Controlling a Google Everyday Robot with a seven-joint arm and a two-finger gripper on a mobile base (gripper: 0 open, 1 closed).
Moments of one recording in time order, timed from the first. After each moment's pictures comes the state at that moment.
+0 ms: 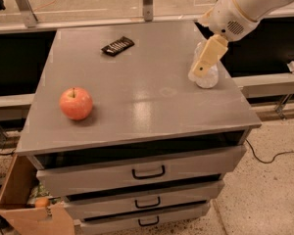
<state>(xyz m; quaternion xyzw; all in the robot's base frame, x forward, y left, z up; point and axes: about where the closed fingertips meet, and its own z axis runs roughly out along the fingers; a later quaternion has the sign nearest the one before) 0.607 -0.134 0.957 -0.61 0.73 0.05 0.30</state>
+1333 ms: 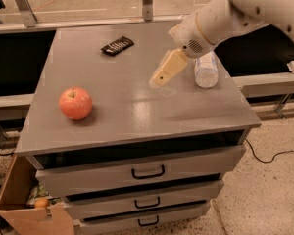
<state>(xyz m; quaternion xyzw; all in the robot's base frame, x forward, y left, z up) 0.618 -0.050 0.929 -0.57 0.73 0.12 0.37</state>
